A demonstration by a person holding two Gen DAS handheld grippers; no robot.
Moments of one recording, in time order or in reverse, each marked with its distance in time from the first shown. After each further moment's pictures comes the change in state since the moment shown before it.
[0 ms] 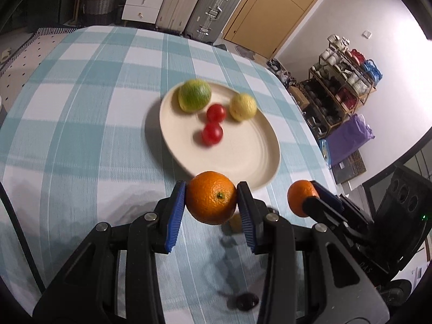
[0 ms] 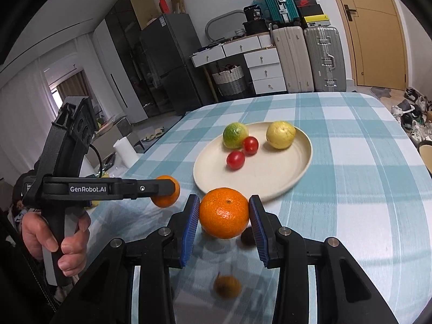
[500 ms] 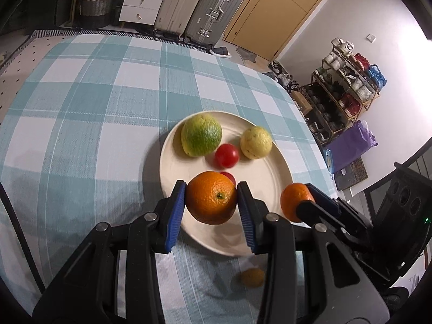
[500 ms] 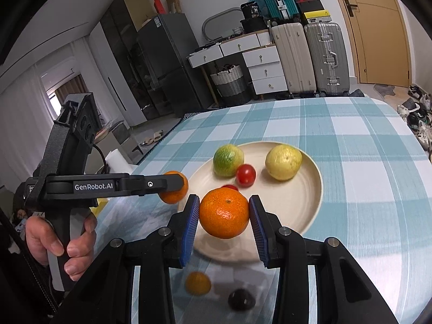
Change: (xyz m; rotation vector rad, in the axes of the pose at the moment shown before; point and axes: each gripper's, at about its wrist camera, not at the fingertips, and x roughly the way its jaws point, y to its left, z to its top) left arm 0.048 0.012 0.067 -0.003 0.009 0.001; right arm 0.053 -0.019 0.050 0.020 0.008 0.011
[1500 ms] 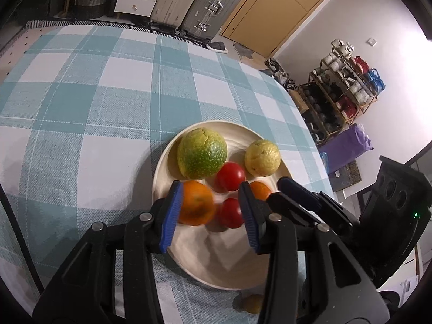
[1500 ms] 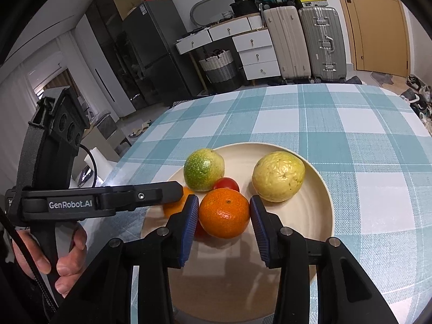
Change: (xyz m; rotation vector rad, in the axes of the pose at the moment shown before) left arm 0.039 0.011 0.026 -0.033 0.026 -0.048; right arm 0.059 -0.022 0.023 0.020 0.066 -0.042
